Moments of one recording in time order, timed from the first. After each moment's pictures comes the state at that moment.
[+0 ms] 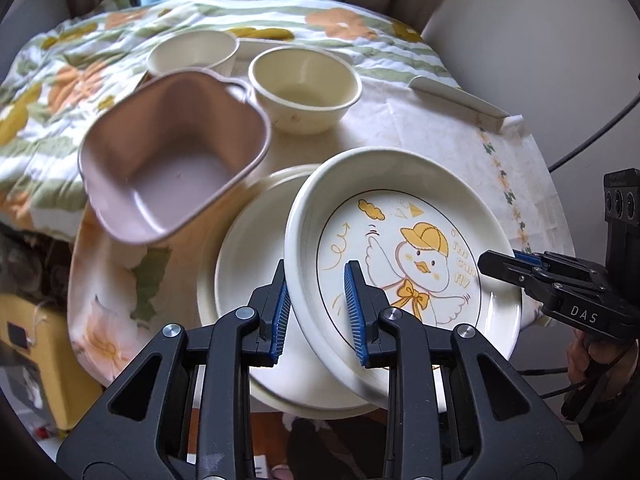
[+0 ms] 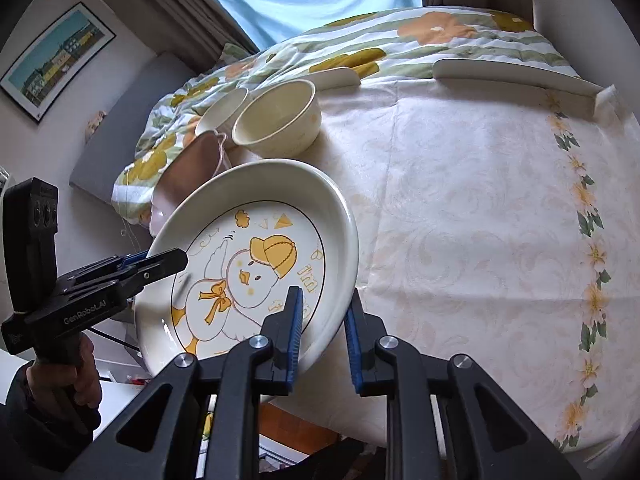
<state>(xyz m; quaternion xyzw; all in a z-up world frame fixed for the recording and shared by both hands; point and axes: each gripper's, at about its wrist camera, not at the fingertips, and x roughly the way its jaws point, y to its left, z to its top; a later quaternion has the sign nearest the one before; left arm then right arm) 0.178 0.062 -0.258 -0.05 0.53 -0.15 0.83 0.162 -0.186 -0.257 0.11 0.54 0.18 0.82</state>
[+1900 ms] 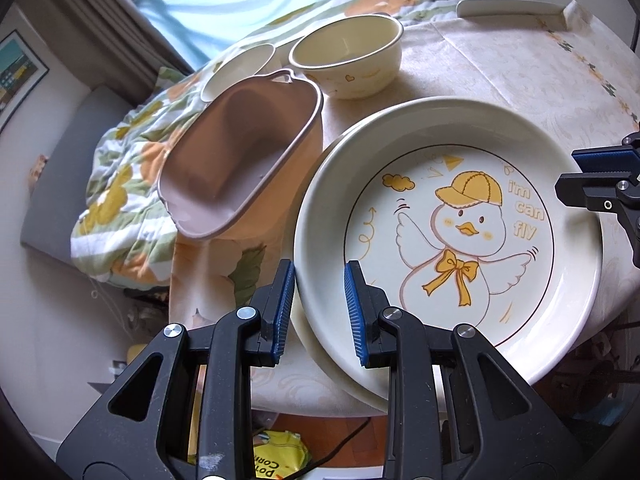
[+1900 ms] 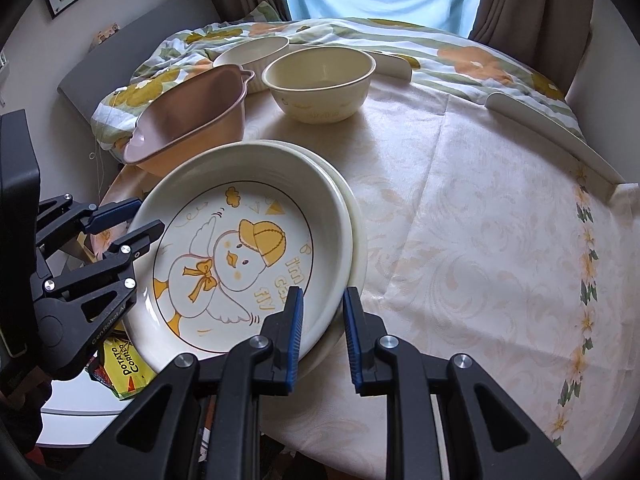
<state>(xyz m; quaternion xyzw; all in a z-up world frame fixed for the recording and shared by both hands) 0.160 0.018 -0.296 0.21 0.48 0.00 0.85 0.161 -0.134 -0.276 -0.04 0.53 0.18 0.83</state>
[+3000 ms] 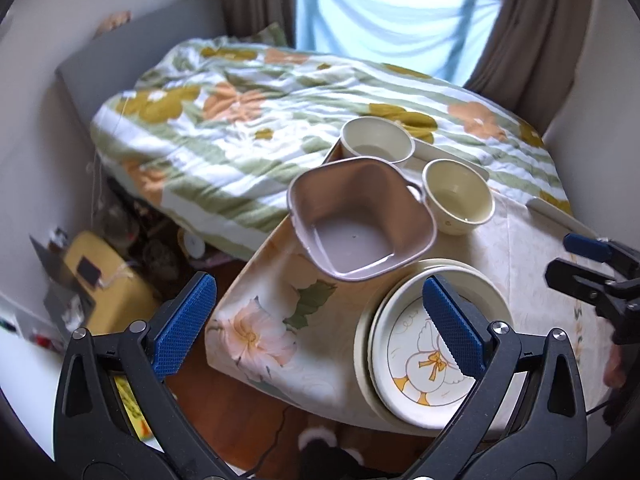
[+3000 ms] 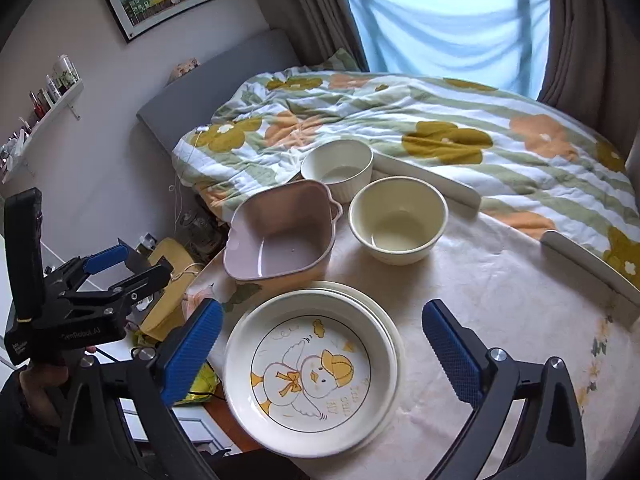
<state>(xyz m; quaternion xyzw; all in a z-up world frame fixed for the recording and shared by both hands) 0.154 0.134 -0.188 -0.10 0.44 0.11 0.88 0.228 -0.105 -0.176 -0.02 0.47 0.33 0.82</state>
